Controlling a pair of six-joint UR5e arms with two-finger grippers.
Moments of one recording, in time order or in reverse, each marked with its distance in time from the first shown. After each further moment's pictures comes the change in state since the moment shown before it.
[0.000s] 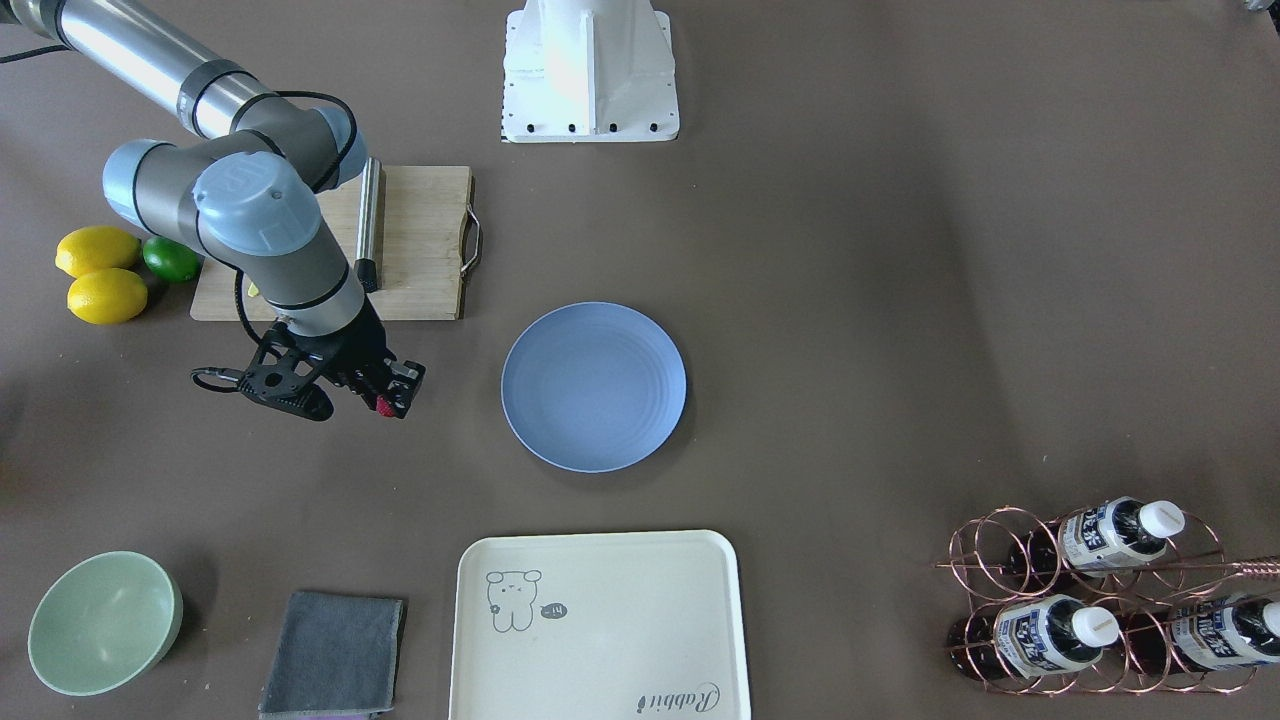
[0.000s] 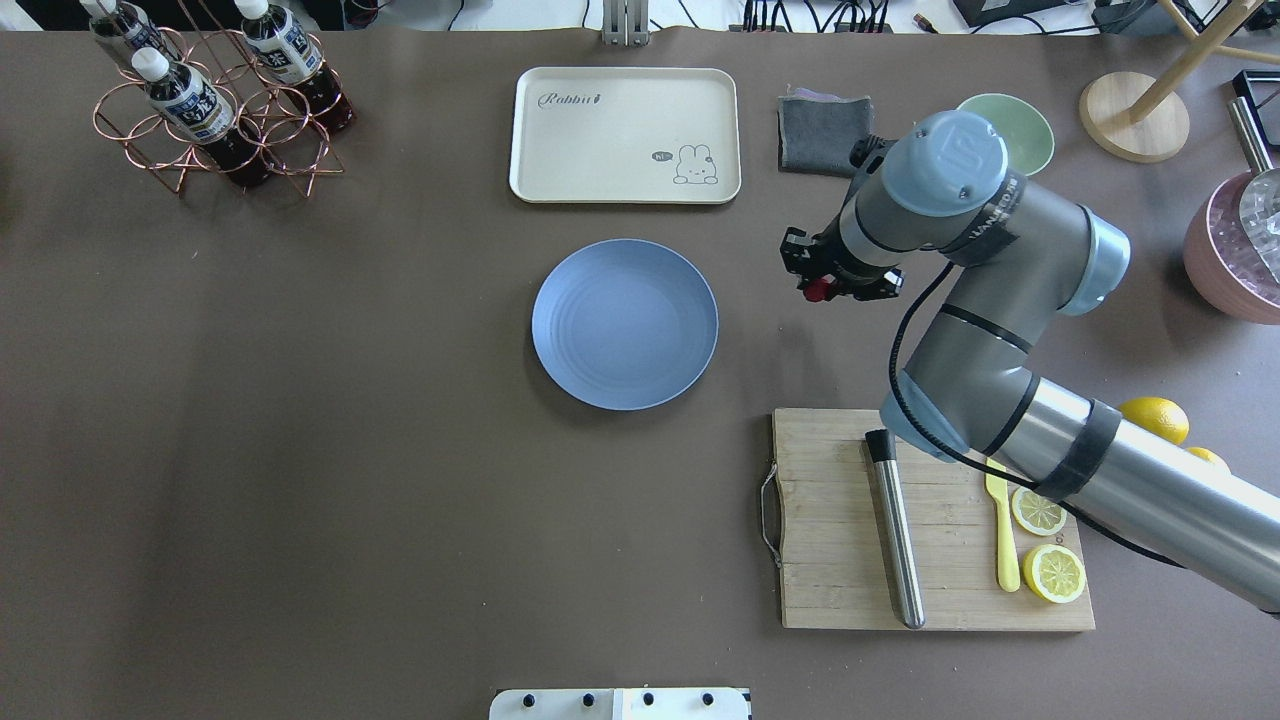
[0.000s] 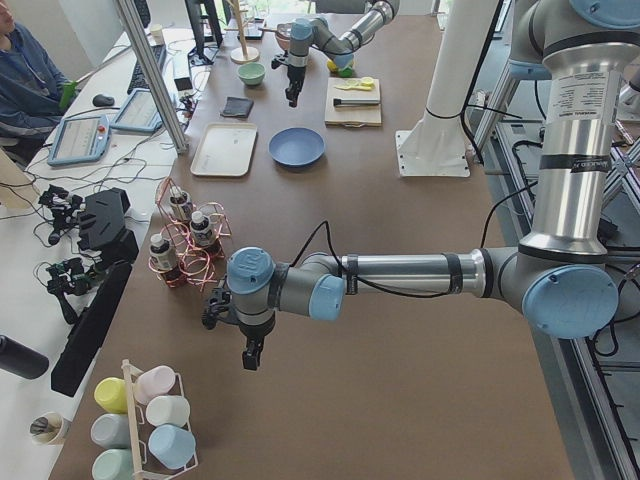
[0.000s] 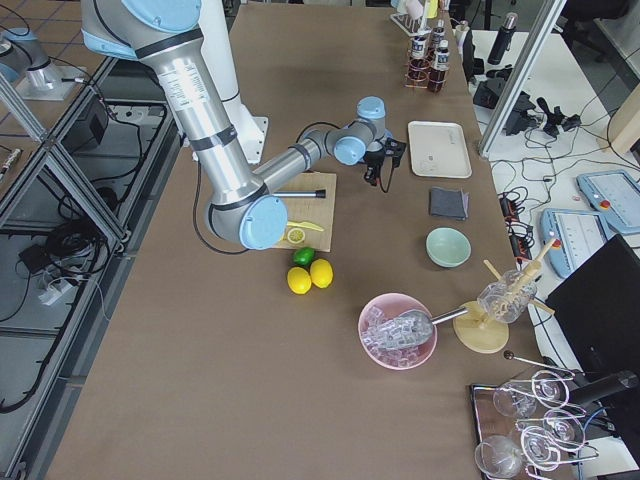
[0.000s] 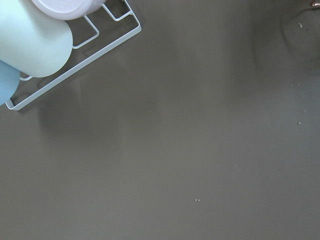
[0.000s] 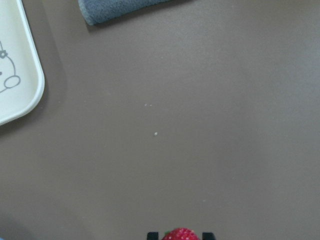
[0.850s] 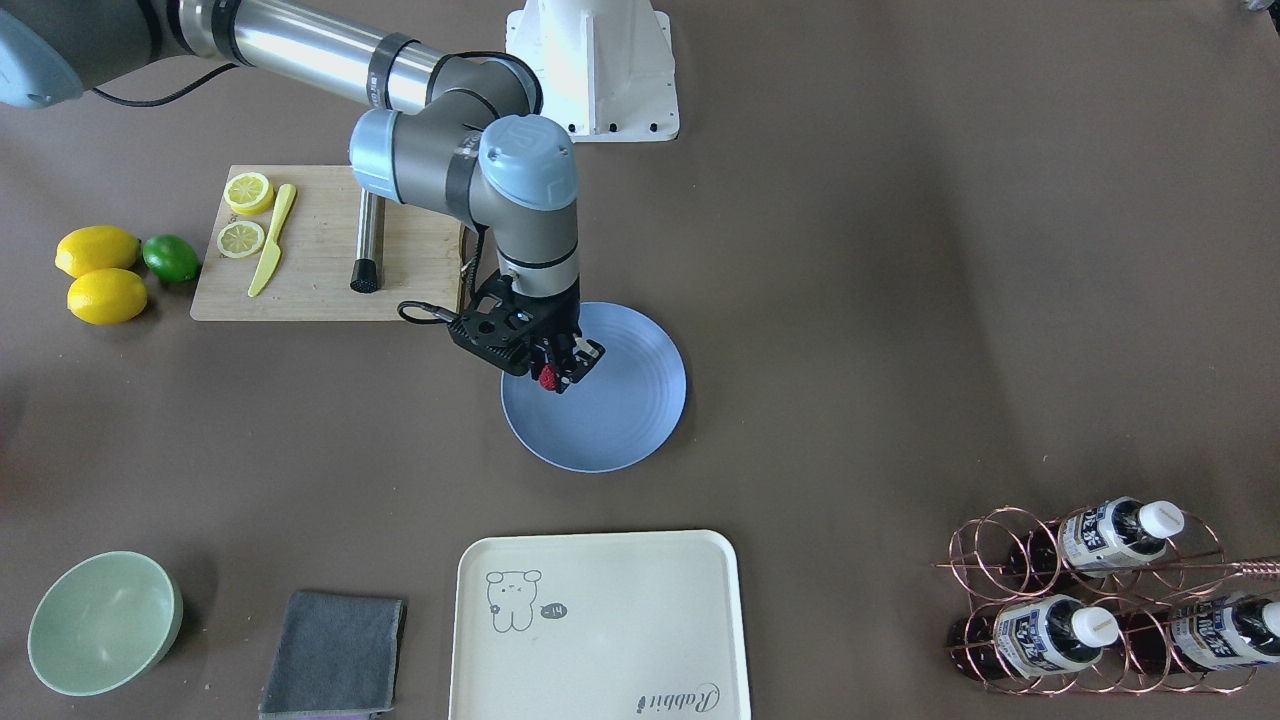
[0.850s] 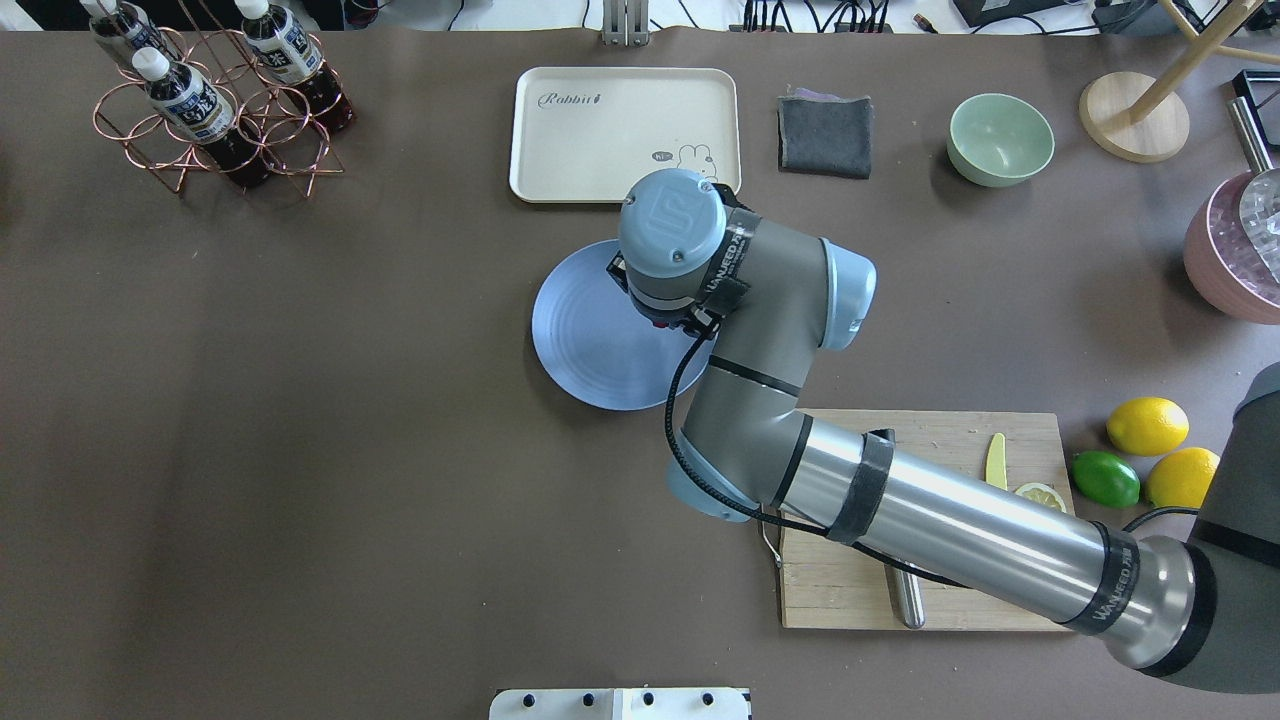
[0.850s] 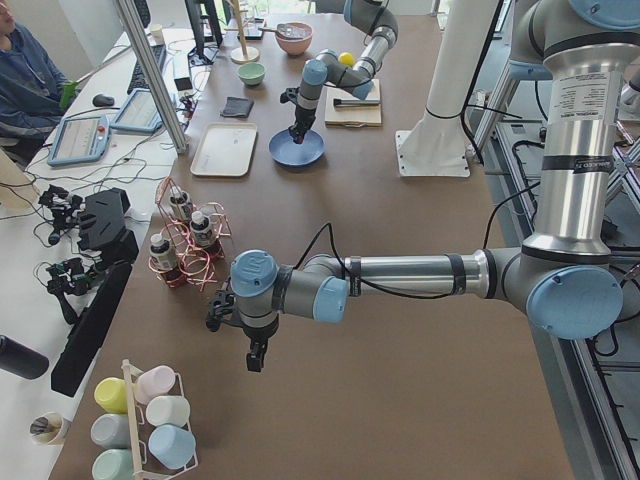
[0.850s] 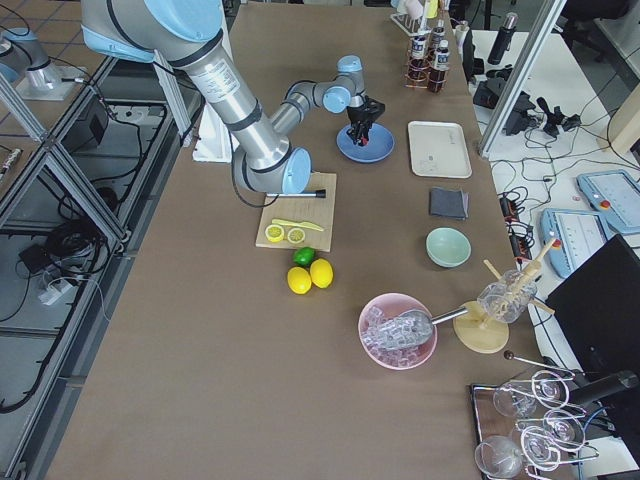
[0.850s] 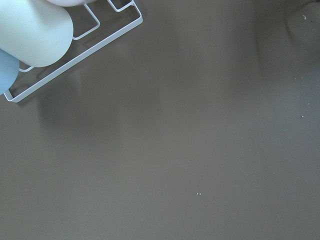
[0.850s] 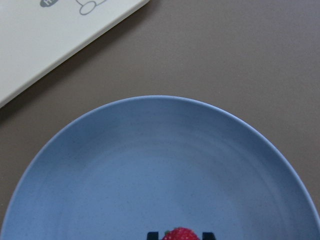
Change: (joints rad) left arm 0.000 0.018 -0.008 -0.001 -0.015 0.001; right arm -0.221 0.345 -0.221 -0.154 -0.271 0.389
